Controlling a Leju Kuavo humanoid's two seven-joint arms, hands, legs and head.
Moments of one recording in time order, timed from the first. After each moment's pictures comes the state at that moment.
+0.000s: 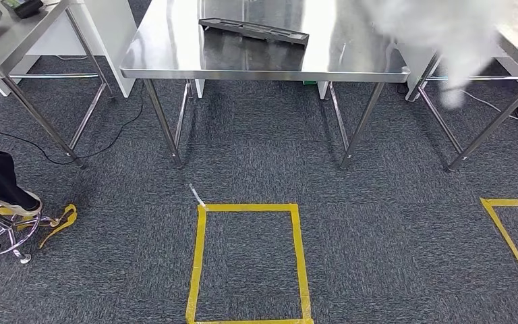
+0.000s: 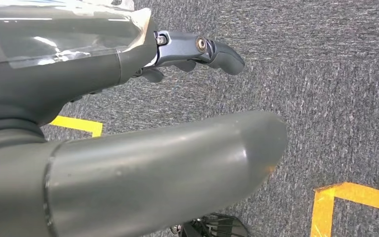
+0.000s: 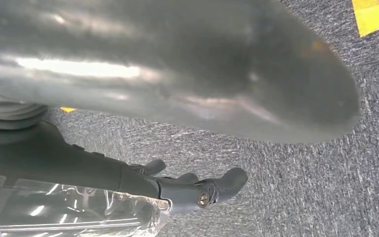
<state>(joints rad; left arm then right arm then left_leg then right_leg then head) -0.04 -0.13 0.59 -0.21 -0.43 0.33 -0.27 -0.05 0.07 -0.81 -0.21 0.75 -0.37 -0.06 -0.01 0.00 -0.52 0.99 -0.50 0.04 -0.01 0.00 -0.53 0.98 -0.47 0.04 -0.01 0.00</state>
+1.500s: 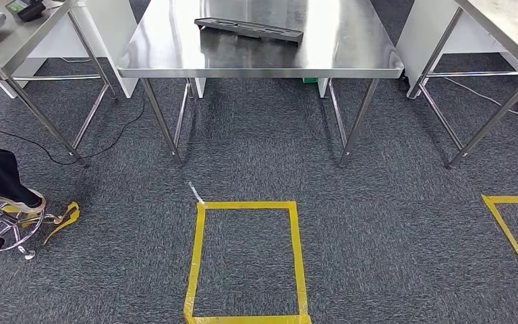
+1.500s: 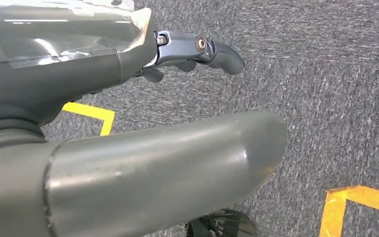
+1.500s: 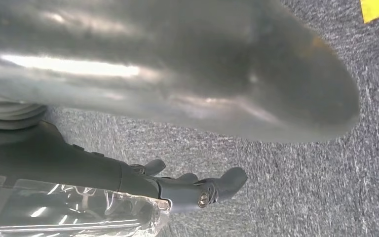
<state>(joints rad) -0.04 -0.15 0.63 -0.24 -0.42 0.35 -0.25 -0.06 0.07 -0.81 -0.23 0.81 -0.36 -0.04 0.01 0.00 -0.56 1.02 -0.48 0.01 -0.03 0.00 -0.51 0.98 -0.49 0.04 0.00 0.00</state>
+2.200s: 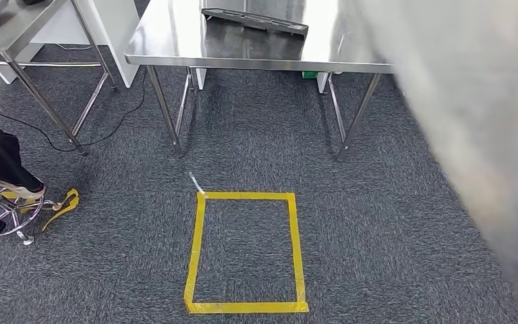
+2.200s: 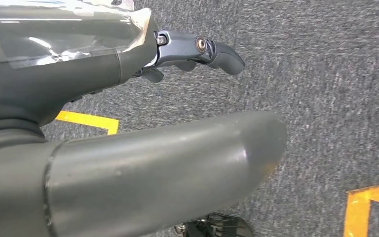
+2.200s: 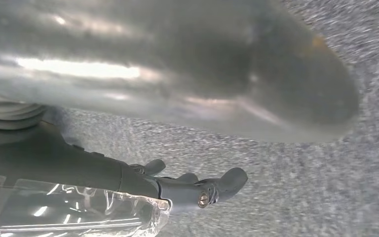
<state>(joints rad) -0.05 -0.15 0.64 -0.26 -0.49 0.32 -0.22 -0.06 0.08 -0.83 -0.24 0.81 -0.36 -0.02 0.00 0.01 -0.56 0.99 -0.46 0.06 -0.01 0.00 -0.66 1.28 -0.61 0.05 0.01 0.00</state>
